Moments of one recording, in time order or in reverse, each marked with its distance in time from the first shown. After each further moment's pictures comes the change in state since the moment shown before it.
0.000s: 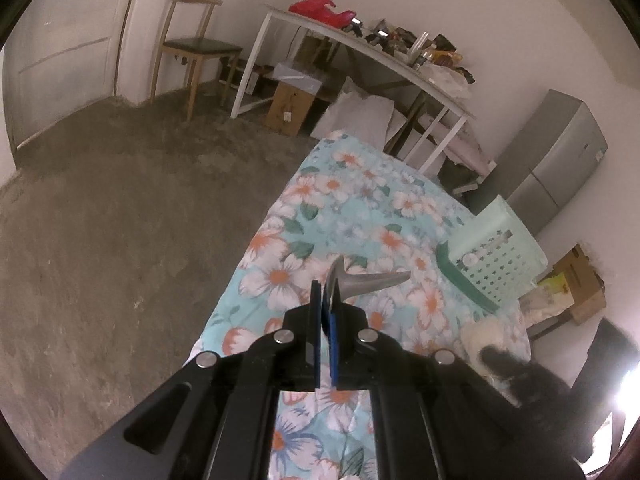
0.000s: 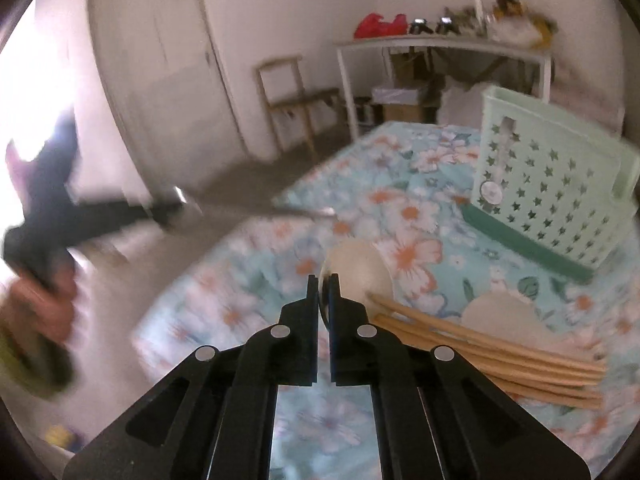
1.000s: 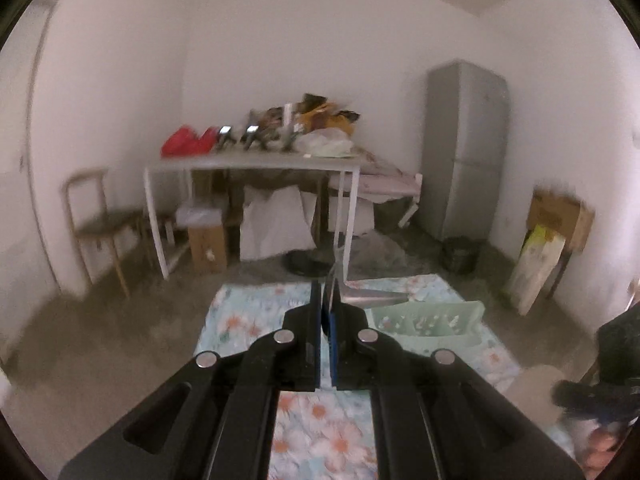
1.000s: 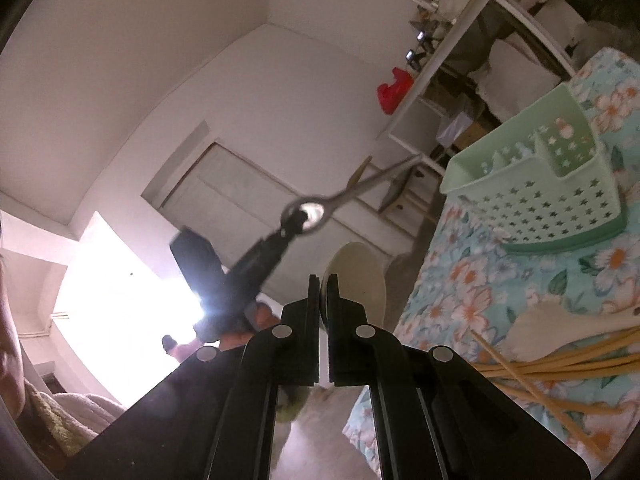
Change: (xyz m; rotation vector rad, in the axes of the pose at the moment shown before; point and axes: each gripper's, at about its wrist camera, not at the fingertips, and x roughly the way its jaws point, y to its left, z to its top) left arm -0.003 -0.213 0.073 0.565 -0.332 -0.085; right arm -0.108 -0.122 0.013 0.530 -0.325 0.581
